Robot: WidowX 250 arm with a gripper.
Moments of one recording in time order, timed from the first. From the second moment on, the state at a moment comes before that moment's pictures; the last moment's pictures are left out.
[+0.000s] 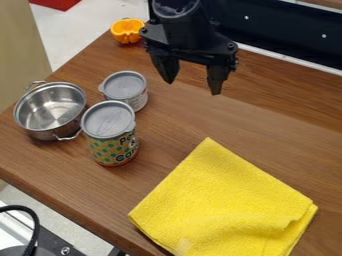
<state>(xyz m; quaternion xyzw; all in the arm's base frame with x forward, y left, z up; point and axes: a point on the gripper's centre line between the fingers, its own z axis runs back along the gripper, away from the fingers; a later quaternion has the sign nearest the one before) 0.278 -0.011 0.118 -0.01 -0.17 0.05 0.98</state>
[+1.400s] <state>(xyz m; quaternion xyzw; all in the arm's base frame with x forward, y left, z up) 0.209 -0.090 0.051 -0.04 -0.04 -0.10 0.99</state>
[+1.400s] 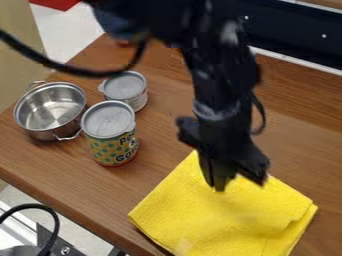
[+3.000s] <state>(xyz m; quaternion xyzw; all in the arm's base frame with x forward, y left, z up) 0.268 -0.093 0.009 -0.03 -0.09 -0.02 0.99</state>
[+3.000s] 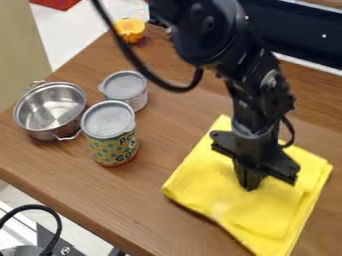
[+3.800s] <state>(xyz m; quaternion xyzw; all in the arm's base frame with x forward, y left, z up) 0.375 -0.078 0.008 0.02 -0.17 0.04 0.98</state>
